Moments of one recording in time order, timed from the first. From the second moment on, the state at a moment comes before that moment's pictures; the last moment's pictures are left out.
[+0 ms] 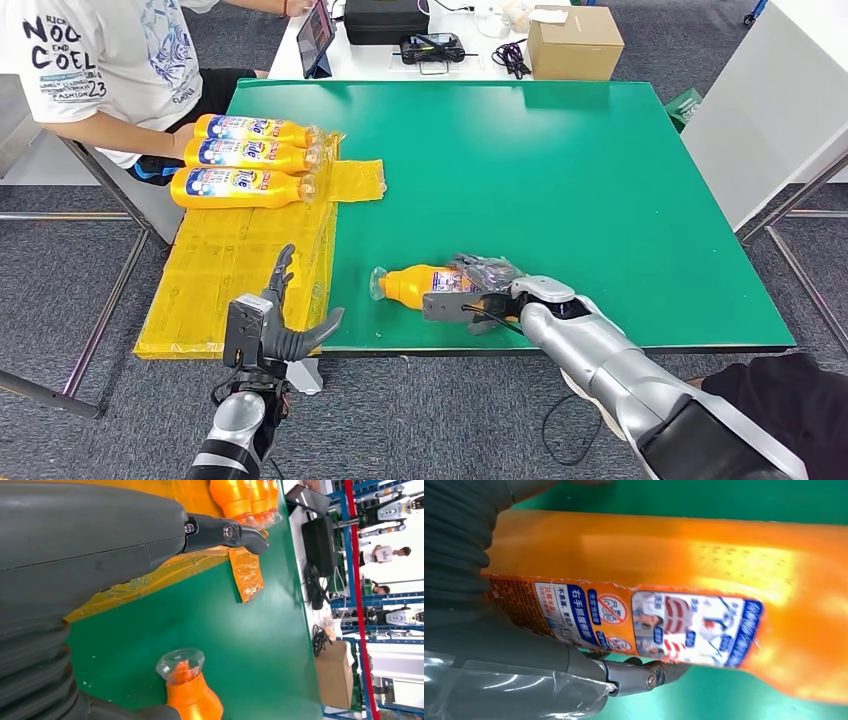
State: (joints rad) left arm -0.17 -0.21 -0.28 -1.16 -0.26 0.08 -0.53; right arm -0.74 -0.15 1.00 -0.71 0.57 0.25 -0.07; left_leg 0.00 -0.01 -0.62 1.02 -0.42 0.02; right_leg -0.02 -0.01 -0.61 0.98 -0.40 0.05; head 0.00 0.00
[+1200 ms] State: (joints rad) left arm -0.07 -0.22 -0.24 -1.27 -0.27 0.06 -0.52; right arm -0.24 -0.01 0.40 -1.43 0.81 -0.51 -0.15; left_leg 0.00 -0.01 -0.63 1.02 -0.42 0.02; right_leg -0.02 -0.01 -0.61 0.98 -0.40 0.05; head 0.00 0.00
